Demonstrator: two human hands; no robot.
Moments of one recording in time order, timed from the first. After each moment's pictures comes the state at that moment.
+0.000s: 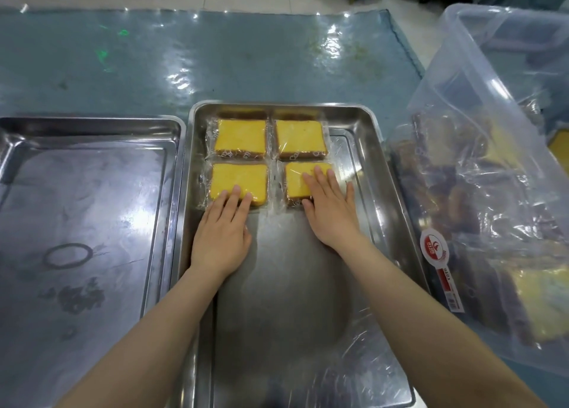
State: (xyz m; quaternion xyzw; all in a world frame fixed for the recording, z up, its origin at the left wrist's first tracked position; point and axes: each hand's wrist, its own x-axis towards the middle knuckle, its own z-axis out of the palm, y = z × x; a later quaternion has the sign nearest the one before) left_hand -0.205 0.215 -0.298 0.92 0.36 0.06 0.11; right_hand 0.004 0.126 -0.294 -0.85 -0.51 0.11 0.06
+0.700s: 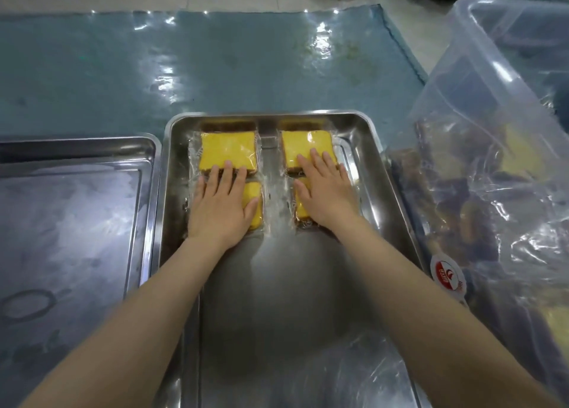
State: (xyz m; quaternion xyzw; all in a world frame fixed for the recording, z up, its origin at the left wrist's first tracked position) left_hand -0.139 0.286 -0.297 0.92 0.38 0.00 0.10; right_hand 0.055 0.183 -0.300 -0.86 -0.51 0.08 0.06
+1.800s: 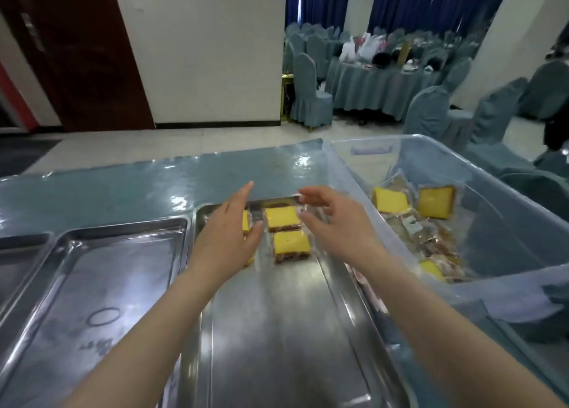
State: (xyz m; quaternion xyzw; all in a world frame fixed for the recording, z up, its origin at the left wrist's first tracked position) left_hand -0.209 0.136 -0.069 0.89 0.26 0.31 0.21; right_hand -0.054 -0.001 -0.039 -0.74 -0.50 0.06 0.46
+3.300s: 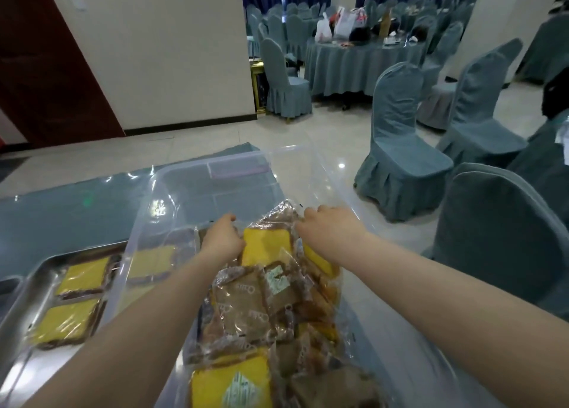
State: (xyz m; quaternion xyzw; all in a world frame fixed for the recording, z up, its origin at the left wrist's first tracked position) left_hand 0.198 0.080 -0.134 0.81 0.48 0.09 0.33; right_hand 0.319 -0.094 -0.065 -0.77 -0.61 -0.10 -0.14
